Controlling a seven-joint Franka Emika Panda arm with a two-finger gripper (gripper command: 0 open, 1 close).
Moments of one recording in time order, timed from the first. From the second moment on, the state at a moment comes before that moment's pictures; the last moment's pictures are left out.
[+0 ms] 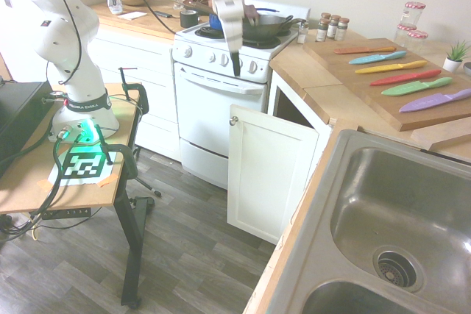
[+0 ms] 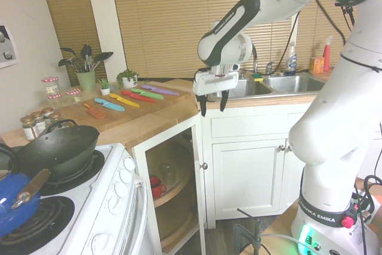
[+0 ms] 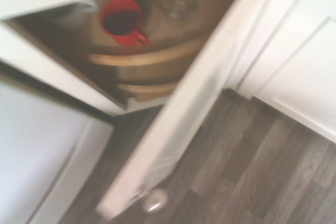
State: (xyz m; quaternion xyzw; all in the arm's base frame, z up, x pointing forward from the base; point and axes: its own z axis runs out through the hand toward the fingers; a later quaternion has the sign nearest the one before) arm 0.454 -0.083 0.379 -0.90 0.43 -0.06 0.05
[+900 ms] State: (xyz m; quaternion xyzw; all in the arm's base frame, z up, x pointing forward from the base) arm 0.556 -0.129 0.202 -0.90 0.44 0.01 0.02
